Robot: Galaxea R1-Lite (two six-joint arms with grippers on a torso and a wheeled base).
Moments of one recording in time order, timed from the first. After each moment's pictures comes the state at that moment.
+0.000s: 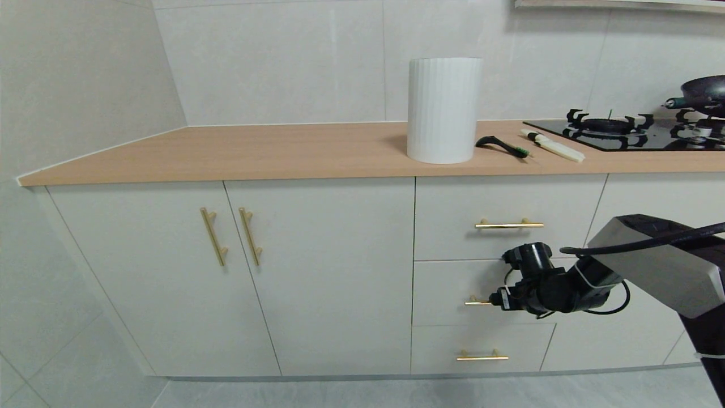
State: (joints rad) left arm 0.00 0.00 0.00 0.00 -0.01 0.01; right arm 0.17 2.51 -1.27 -0.39 -0.19 0.10
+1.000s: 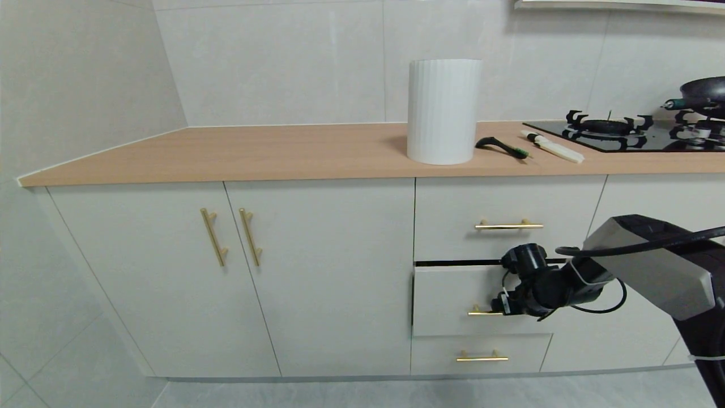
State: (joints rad) left arm 0.00 0.00 0.00 0.00 -0.01 0.01; right arm 0.18 2.56 -1.35 -0.21 -0.22 0.09
